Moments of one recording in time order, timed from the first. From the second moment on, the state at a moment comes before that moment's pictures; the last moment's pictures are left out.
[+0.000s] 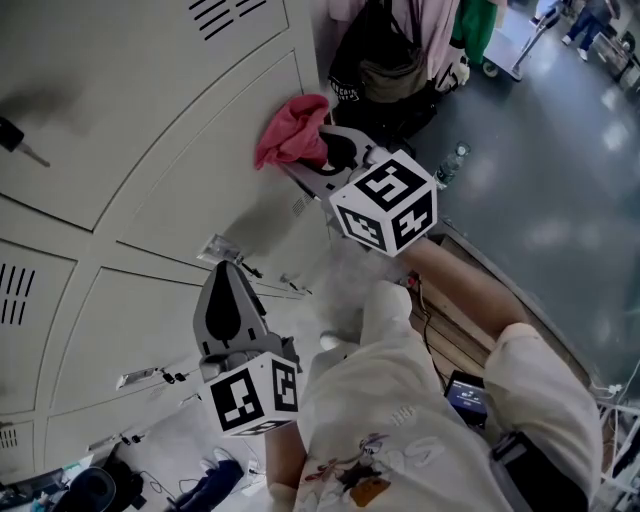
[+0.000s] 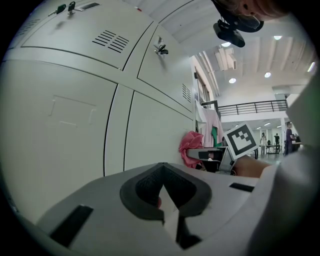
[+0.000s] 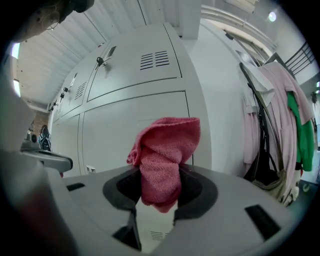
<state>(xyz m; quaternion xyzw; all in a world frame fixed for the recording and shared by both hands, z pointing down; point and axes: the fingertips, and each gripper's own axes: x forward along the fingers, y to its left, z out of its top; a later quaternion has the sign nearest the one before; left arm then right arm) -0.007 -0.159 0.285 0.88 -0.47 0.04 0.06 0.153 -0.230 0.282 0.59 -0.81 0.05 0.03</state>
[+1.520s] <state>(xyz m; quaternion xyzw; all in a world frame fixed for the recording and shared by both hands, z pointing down) -0.017 -0.161 0.305 0.88 -0.47 0.04 0.08 0.187 -0.238 0.514 0.61 -0.78 0.08 0.12</state>
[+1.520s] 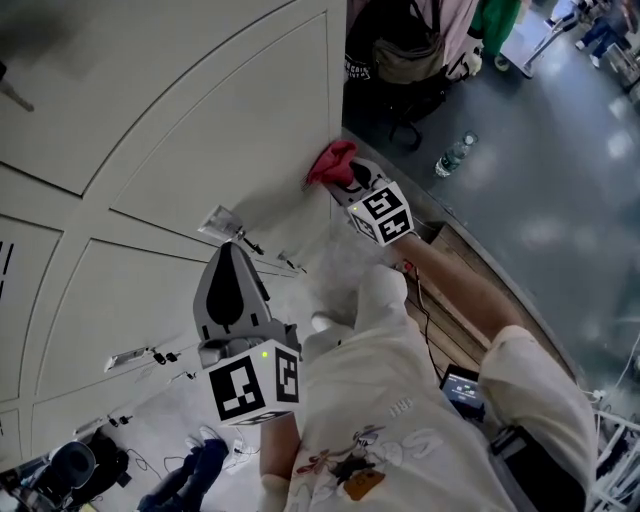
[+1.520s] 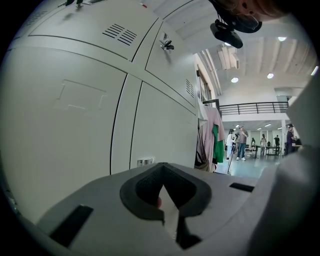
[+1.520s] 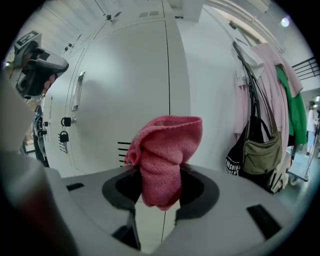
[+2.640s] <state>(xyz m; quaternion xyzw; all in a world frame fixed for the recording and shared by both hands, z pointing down) -0.024 -0.152 0.309 0.88 -0.46 0.03 0.09 0.138 -0.230 0.530 0.61 -0.77 0.14 0.11</state>
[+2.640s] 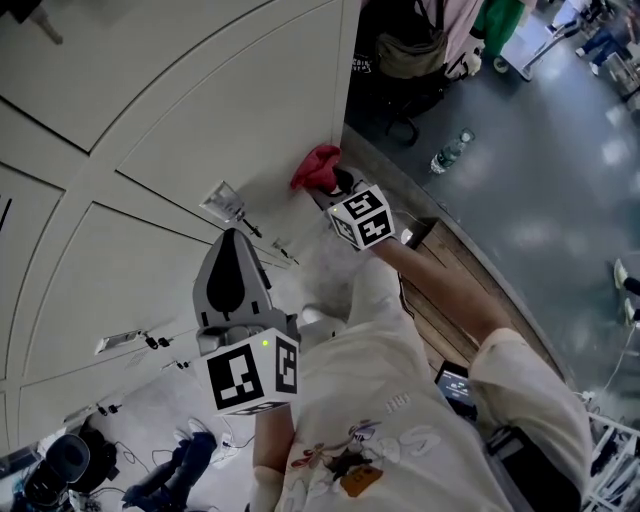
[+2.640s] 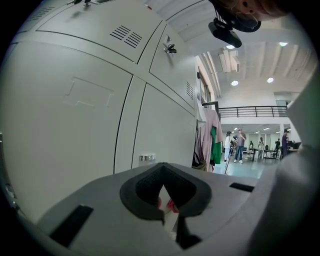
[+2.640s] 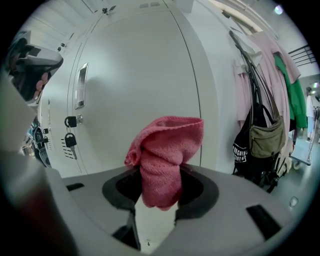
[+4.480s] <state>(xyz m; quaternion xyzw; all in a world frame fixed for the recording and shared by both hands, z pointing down) -0.037 -0.149 0.287 0.89 -0.45 0.01 0.07 0.087 -0.222 0.377 0.57 -0.79 0.15 0.16</state>
